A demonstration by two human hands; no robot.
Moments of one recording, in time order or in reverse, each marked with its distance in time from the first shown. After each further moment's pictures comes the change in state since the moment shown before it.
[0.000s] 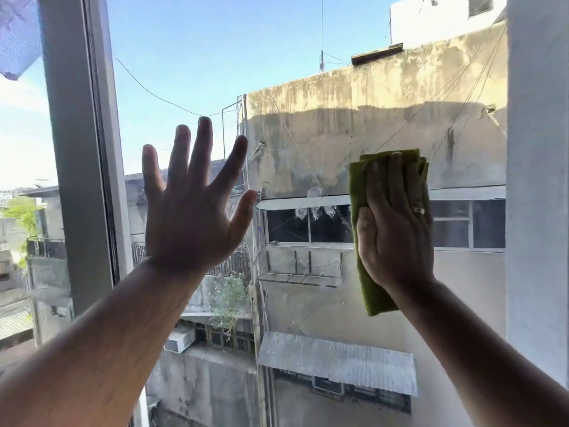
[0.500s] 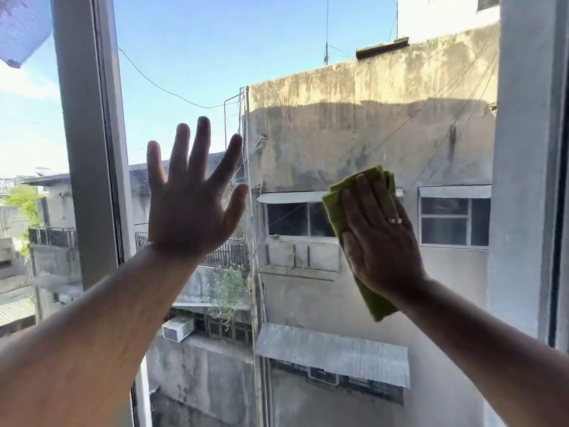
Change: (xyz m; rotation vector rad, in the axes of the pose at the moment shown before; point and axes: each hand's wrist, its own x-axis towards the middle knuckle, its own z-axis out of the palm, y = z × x) left_hand -0.001 0.003 -0.001 0.001 -0.019 -0.008; right_hand -0.019 0.027 -0.005 -0.046 -0.091 -0.248
